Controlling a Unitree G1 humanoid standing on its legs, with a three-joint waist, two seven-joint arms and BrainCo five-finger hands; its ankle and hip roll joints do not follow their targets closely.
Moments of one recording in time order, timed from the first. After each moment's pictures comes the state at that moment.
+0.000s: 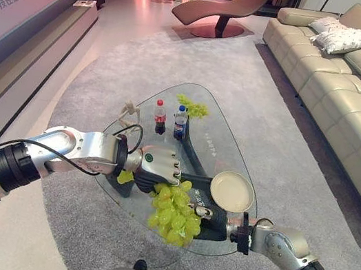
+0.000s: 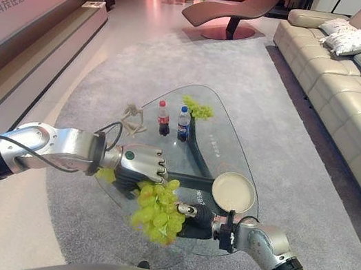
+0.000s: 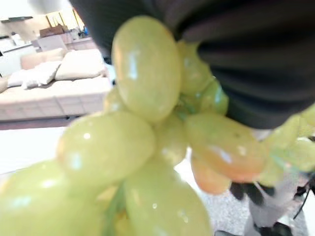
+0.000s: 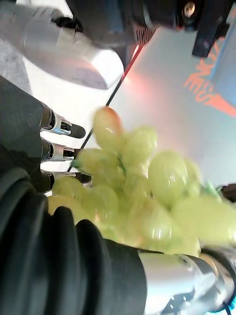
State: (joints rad) left arm -0.66 1.03 -0.87 -0.22 0.64 -0.56 -0.31; right arm -0.12 -0.61 0.57 0.04 0.94 0.69 0.73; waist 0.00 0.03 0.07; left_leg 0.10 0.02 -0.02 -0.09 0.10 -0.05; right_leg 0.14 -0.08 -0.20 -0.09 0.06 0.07
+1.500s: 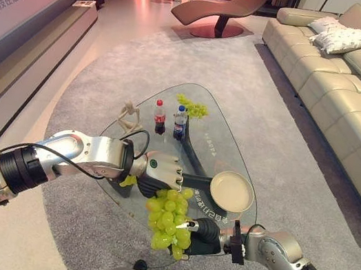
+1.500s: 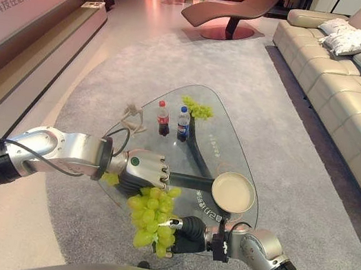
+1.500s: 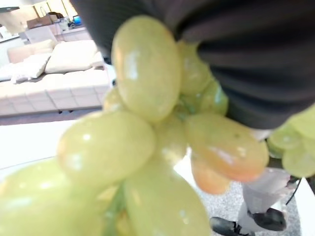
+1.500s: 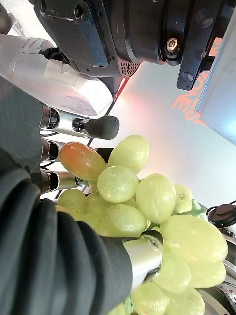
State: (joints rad) left arm -0.66 0.98 -0.89 -0.22 0.67 -0.56 -0.38; right arm -0.11 -0.61 0.63 0.01 0.92 0.72 0.72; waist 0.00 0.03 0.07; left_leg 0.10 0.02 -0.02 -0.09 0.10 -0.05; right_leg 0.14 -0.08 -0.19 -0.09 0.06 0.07
